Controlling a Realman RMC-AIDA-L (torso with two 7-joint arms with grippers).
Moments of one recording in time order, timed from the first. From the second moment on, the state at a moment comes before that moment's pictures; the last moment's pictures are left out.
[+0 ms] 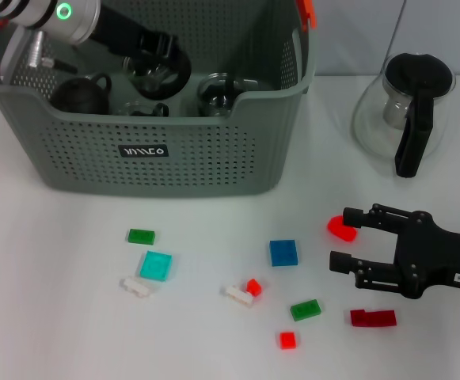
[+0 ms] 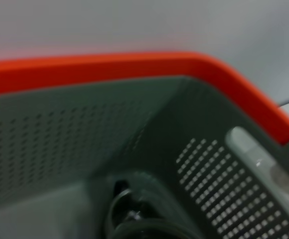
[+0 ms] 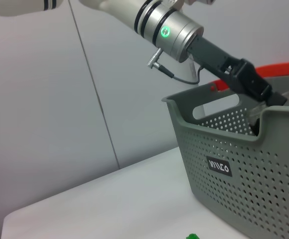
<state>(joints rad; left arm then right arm) -1.01 -1.94 0.85 0.68 2.46 1.21 -2.47 0.38 2.06 -0.91 -0.58 -1.72 -1.61 1.21</state>
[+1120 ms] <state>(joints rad) -0.76 -1.97 0.54 0.87 1.88 1.73 -1.96 0.38 2.06 -0.91 -0.58 -1.72 -1.63 1.21</state>
